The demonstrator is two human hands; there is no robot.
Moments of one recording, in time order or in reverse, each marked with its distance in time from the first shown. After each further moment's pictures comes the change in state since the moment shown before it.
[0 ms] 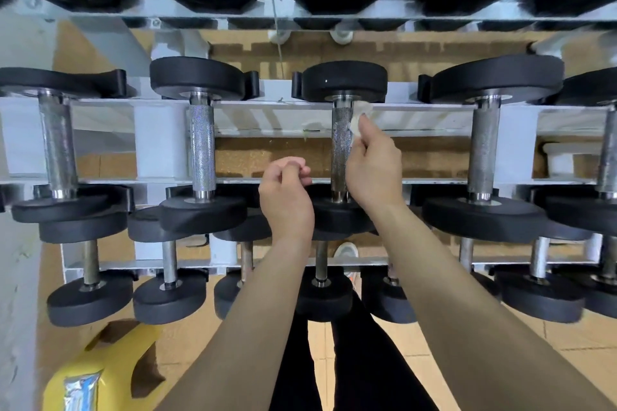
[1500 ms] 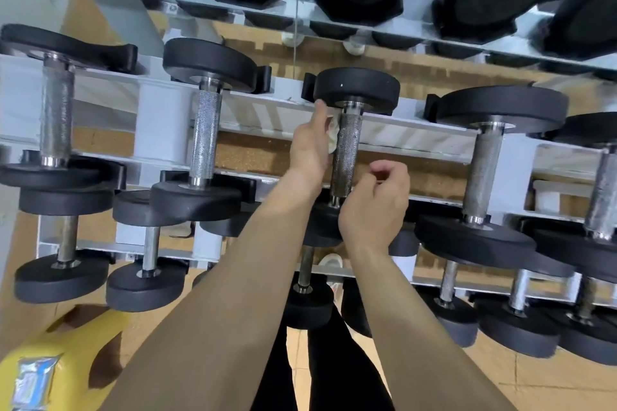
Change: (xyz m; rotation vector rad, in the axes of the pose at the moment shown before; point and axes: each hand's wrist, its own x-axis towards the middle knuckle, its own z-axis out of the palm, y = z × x) left_hand 0.050 0.027 0.055 0.393 -0.336 0.043; right_hand -0.038 0.013 0.019 0.172 0.403 0.108
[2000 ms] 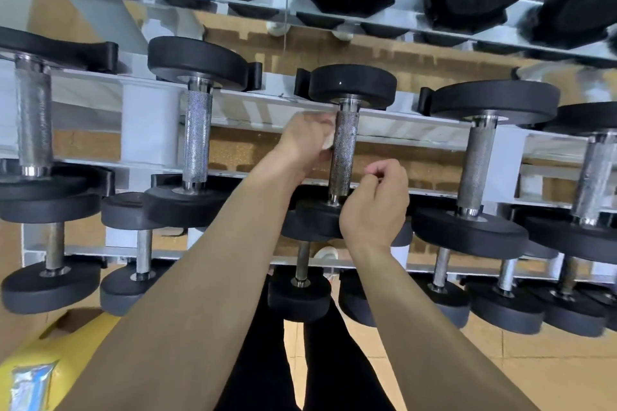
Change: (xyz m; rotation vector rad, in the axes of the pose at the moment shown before) left_hand 0.009 0.006 -0.022 -0.191 -0.310 -0.066; right_hand 0.002 0.004 0.000 -0.121 0.002 -0.044
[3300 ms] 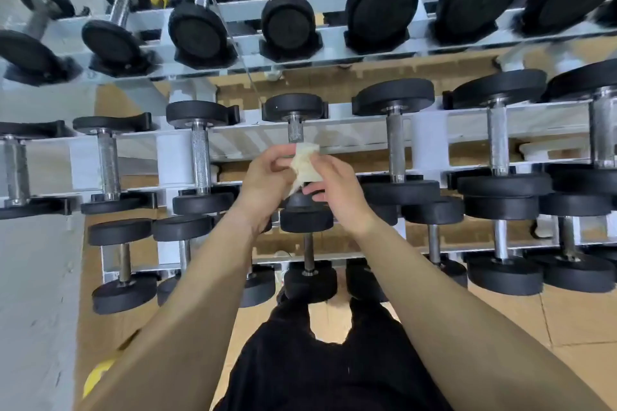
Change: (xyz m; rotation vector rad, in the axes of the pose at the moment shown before) left_hand -0.167 0.022 0.045 0.196 0.104 0.190; right_hand -0.002 -0.025 -0.114 0.526 -0.721 0.138
